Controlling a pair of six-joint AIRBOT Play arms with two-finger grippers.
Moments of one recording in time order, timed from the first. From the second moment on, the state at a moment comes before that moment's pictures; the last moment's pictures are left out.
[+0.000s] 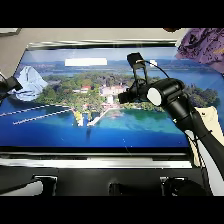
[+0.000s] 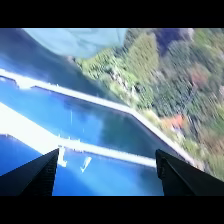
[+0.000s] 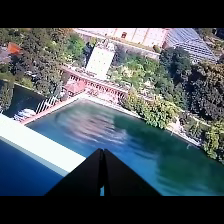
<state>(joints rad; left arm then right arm) 0.29 -1.39 1.50 1.59 -1.12 -1.82 0.52 -1.26 1.36 -1.57 0.97 1.71</state>
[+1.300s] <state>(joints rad) 0.33 -2.00 1.93 1.40 -0.85 -1.83 0.52 -1.26 1.36 -1.56 0.97 1.71</state>
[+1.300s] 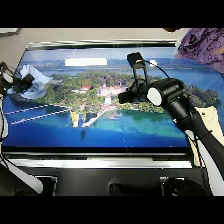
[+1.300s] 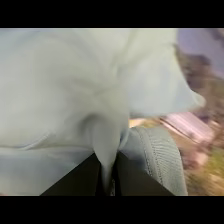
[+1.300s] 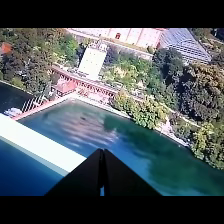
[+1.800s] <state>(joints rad) -0.04 -1.63 1.90 1.23 -1.31 -1.83 0.52 -1.16 1.36 -1.64 1.21 1.81</state>
